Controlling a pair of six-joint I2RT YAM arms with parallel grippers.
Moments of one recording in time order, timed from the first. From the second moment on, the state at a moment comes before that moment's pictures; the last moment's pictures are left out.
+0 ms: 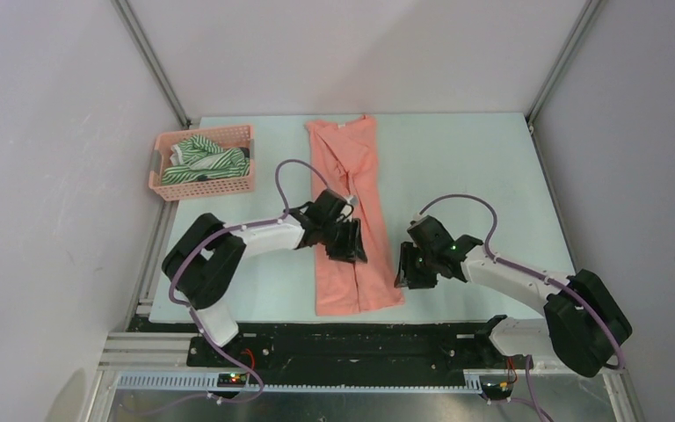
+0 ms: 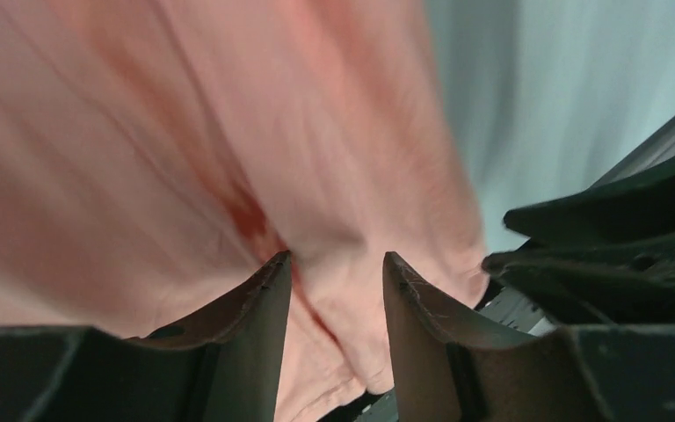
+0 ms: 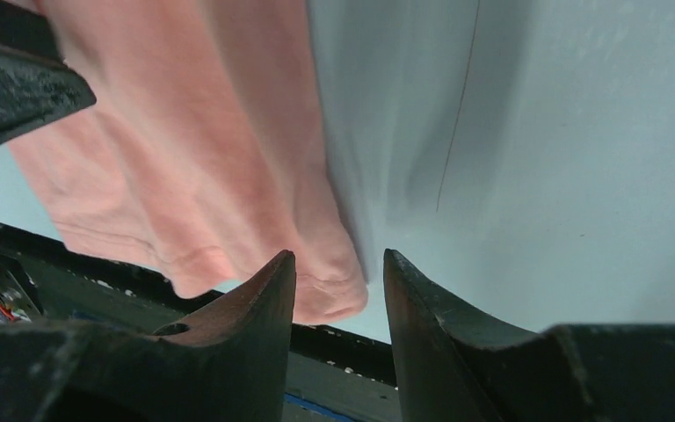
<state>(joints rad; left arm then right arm) -0.70 1.73 0.99 -0.20 0.36 -0.66 0.68 1.25 0.66 -0.51 -0.11 0.74</state>
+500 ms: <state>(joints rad) -0.71 1.31 0.81 -0.31 0.19 -0.68 0.83 1.21 0.48 -0.33 -0.13 0.93</state>
